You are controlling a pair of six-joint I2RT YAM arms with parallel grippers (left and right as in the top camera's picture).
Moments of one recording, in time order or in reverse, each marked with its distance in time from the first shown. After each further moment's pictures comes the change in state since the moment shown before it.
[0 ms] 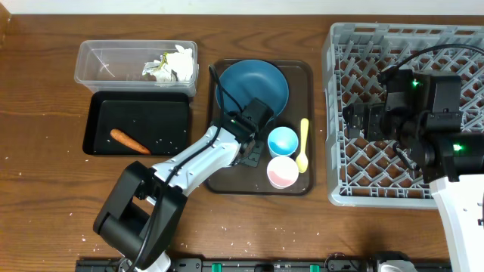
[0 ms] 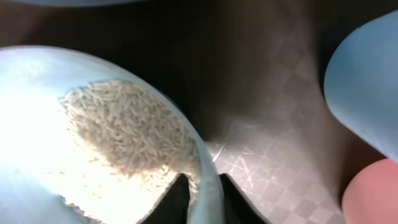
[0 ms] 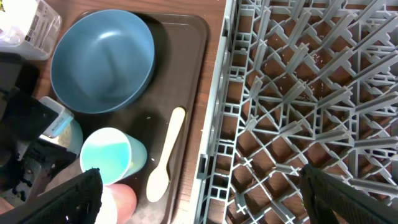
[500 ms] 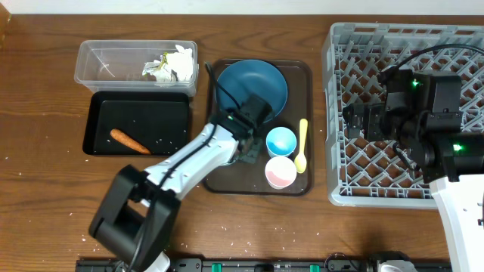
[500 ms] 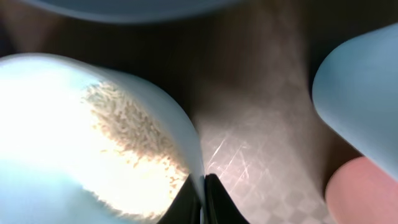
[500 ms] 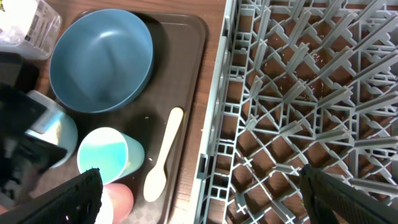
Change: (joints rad) left arm 0.025 -0.035 0.046 -0.075 -0.003 -0.014; right arm 0.000 0.000 0.000 -0.001 0.000 0.000
